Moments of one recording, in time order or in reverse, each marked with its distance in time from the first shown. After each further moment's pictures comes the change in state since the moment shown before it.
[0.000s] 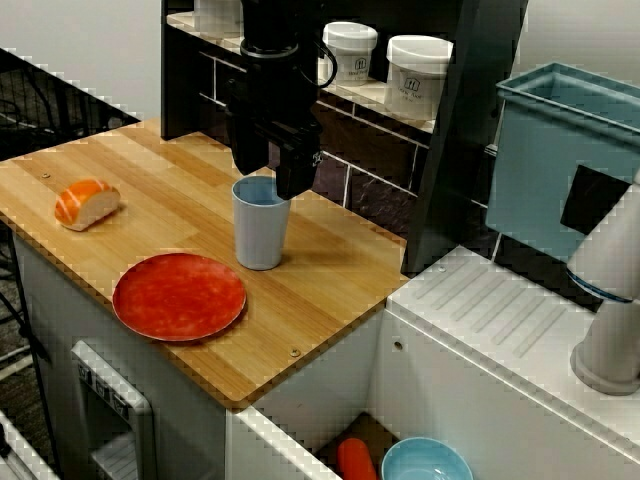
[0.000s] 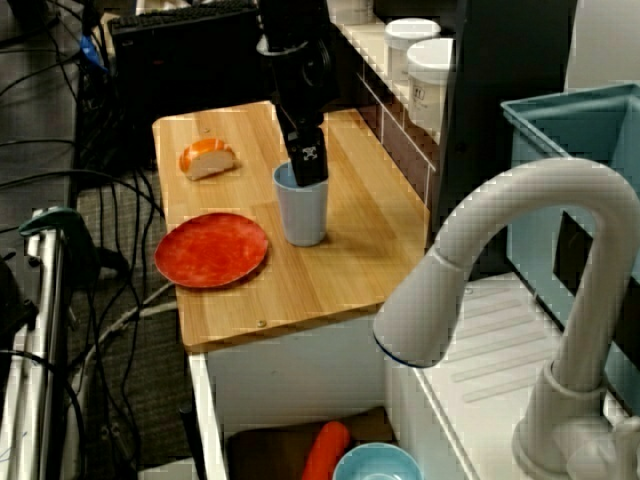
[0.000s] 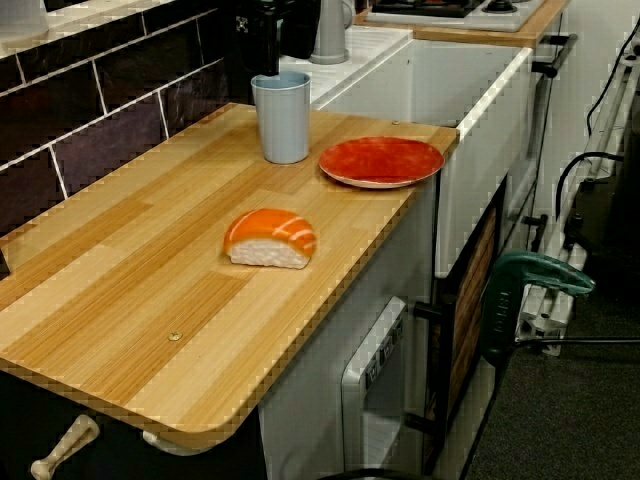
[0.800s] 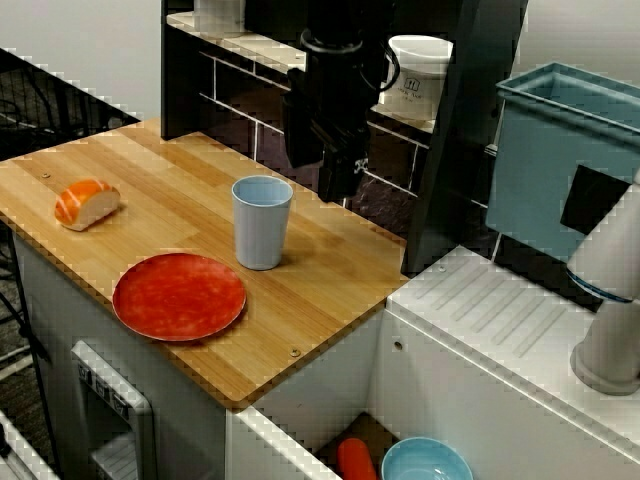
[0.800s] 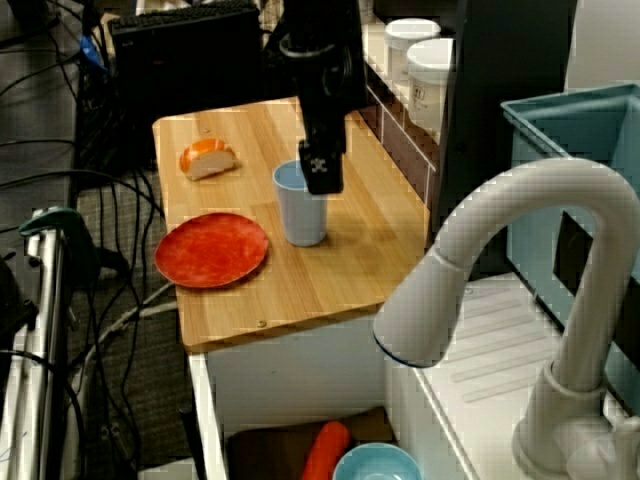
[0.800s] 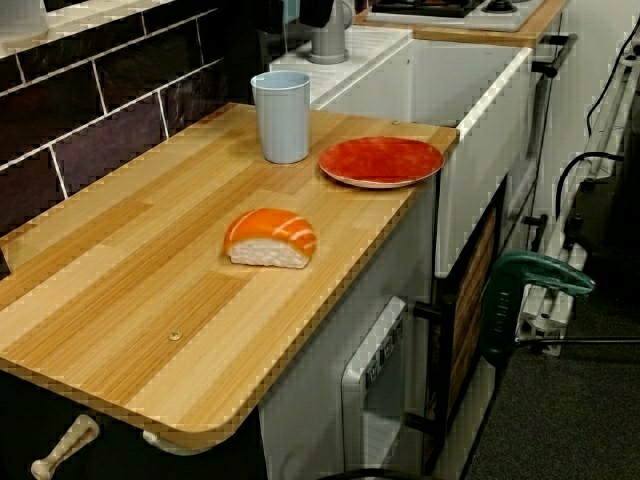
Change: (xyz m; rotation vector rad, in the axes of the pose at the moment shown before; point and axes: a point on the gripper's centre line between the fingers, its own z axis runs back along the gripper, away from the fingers) arm 0.017 -0.040 0.019 0.057 0.010 -0.297
